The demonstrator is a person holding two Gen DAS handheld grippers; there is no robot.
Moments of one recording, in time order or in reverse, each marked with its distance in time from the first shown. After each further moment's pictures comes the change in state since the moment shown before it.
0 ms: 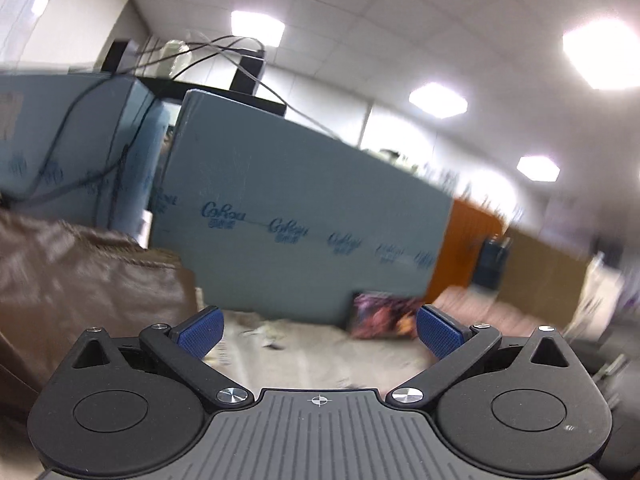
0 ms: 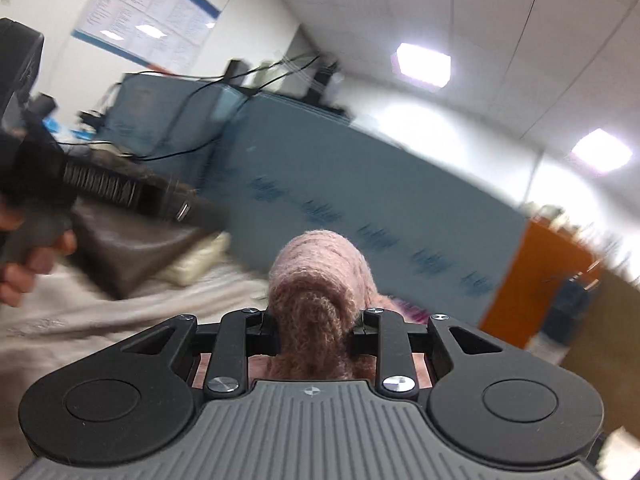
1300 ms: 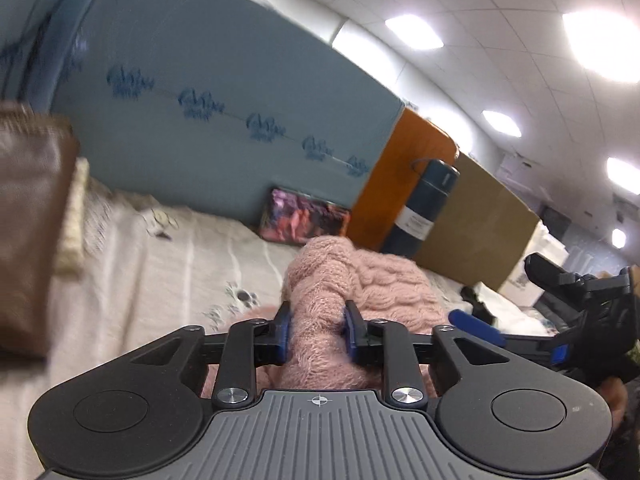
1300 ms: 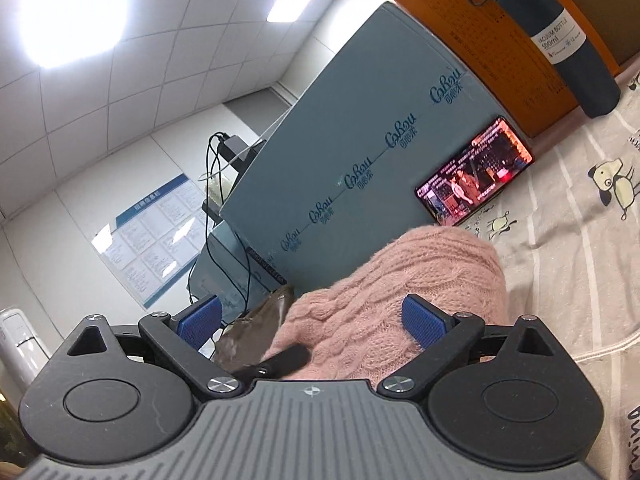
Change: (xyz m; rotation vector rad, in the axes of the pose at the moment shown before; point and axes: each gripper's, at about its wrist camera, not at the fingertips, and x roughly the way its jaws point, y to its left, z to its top) left arm 0.044 -0.040 -0.030 -0.082 0.270 -0.151; right arm -0.029 -0.159 -0.079 1.058 -0.088 0.449
